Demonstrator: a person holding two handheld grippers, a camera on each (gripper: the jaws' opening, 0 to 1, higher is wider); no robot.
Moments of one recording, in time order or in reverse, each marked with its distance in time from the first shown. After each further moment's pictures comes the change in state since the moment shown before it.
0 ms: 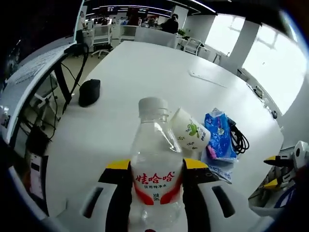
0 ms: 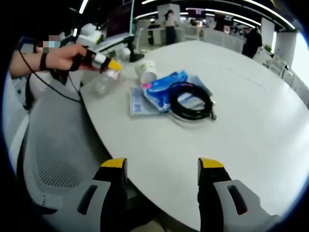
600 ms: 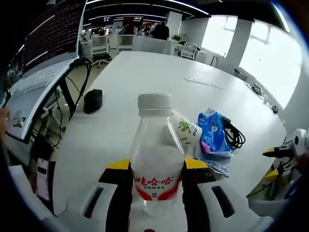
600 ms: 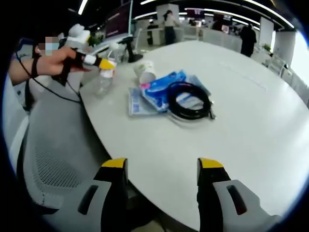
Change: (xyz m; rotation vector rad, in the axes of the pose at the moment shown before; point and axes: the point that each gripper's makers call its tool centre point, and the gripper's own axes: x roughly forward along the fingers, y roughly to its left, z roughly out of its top) left arm -0.023 -0.006 -0.006 0.065 -0.053 0.024; right arm -0.001 -0.002 0.000 0.007 -0.006 -0.003
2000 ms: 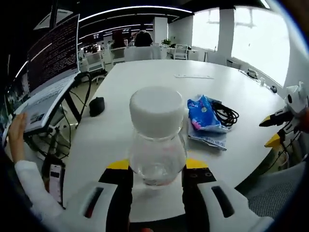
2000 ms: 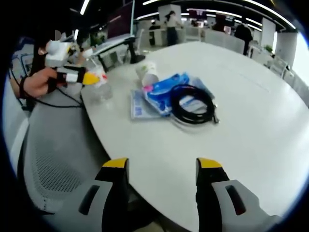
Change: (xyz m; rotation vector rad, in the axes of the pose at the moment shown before) left arm -0.035 -0.008 -0.038 0.176 -0.067 0.046; right arm 0.004 0.006 0.006 -0.007 -0.004 0.015
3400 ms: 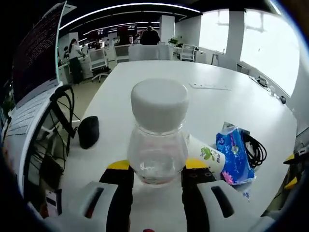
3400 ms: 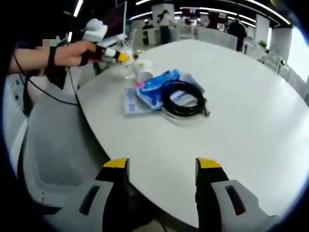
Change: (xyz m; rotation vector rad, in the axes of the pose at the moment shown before) left arm 0.111 0.028 0.095 -0.055 0.011 0.023; right arm -0.010 -0.015 -0.013 0.045 0.009 -0.037
